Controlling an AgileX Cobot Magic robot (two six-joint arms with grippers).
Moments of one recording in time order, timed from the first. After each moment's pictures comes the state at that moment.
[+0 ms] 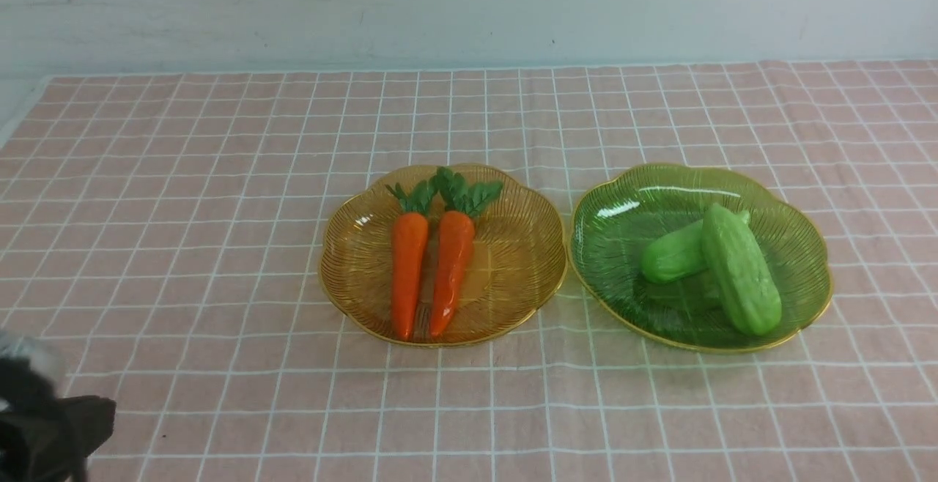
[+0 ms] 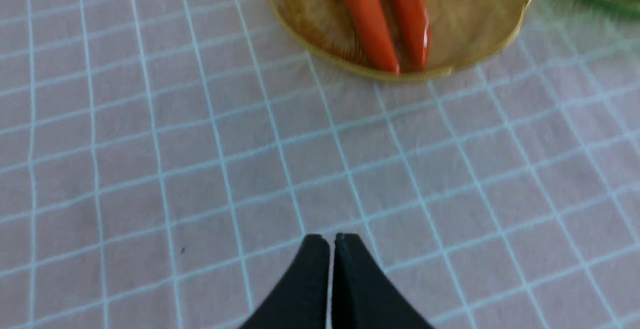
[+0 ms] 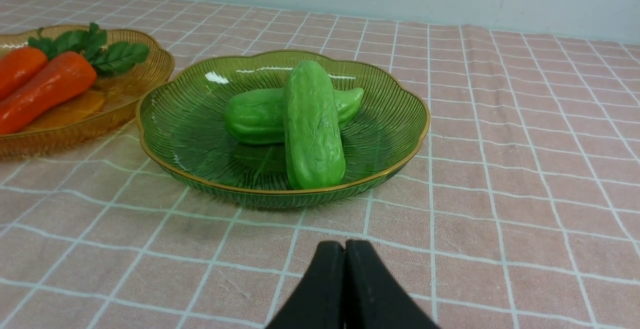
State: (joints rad) right arm 0.11 -0.01 0.03 0.13 0.39 -0.14; left arm -0.40 0.54 -0.60 0.03 0.83 -0.15
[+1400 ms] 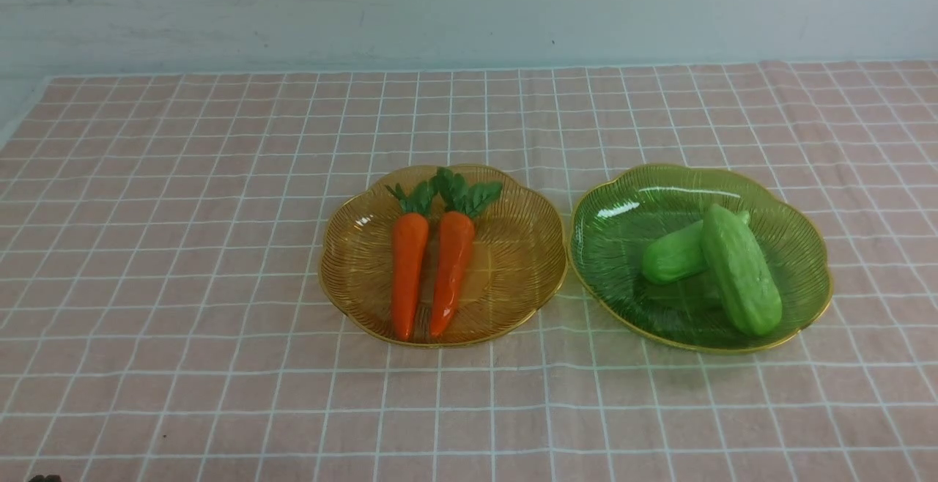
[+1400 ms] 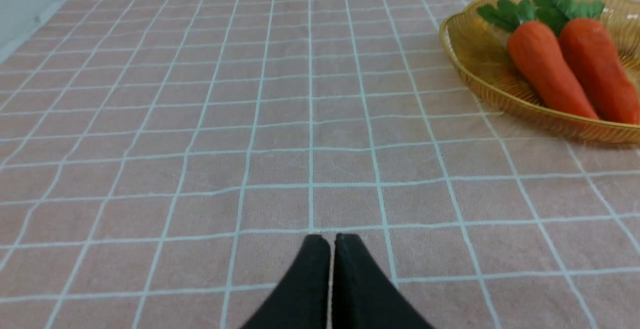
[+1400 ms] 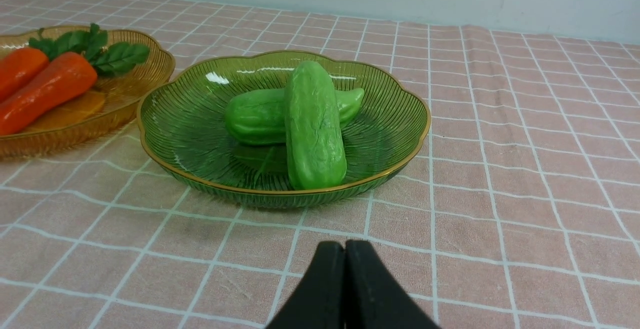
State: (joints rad) right arm 0.11 -0.01 0.03 0.13 0.39 -0.14; left arm -0.02 -0.01 0.03 -0.05 0.35 0.02
